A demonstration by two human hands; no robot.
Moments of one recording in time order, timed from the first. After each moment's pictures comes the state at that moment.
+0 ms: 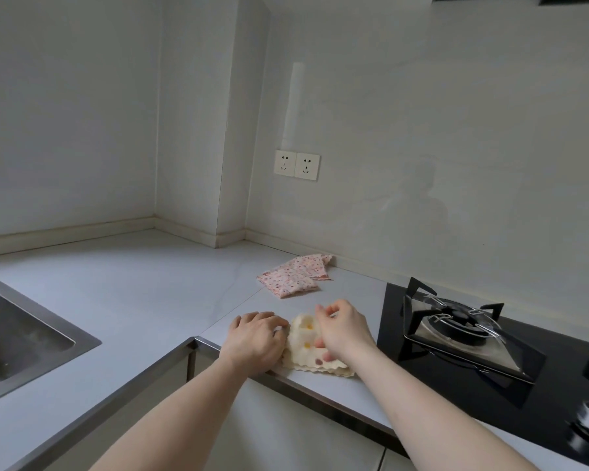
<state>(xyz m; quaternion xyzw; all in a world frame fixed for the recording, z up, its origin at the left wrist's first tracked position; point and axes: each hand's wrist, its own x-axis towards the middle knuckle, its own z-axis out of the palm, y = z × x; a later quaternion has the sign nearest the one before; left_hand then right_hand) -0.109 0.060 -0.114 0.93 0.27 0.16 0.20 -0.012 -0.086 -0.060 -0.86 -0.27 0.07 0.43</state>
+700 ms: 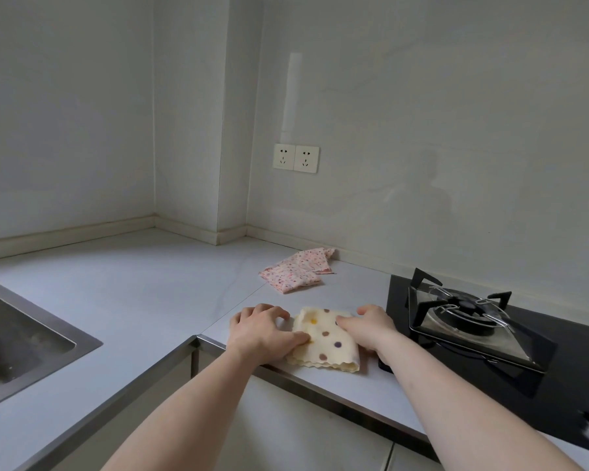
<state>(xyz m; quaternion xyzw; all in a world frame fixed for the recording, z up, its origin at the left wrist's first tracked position) -0.105 0.055 -0.102 0.91 0.33 0.13 0.22 0.038 -0.102 -0.068 -0.89 -0.19 0.13 0.39</state>
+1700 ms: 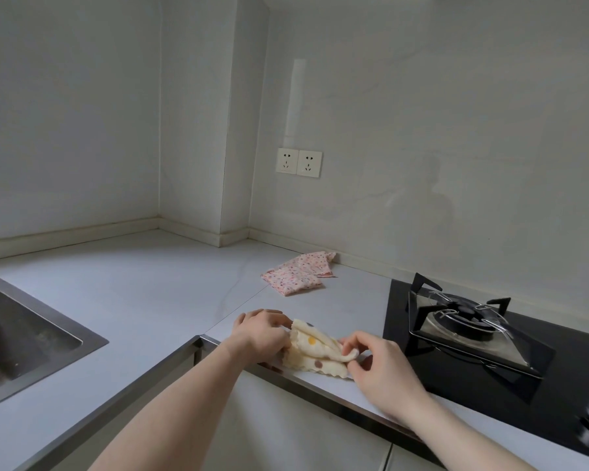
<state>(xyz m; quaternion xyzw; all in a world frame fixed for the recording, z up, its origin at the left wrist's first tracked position) -0.119 0.057 -0.091 0.91 0.27 0.12 0.29 0.002 -0.163 -0.104 -0.82 -0.46 -0.03 0.34</state>
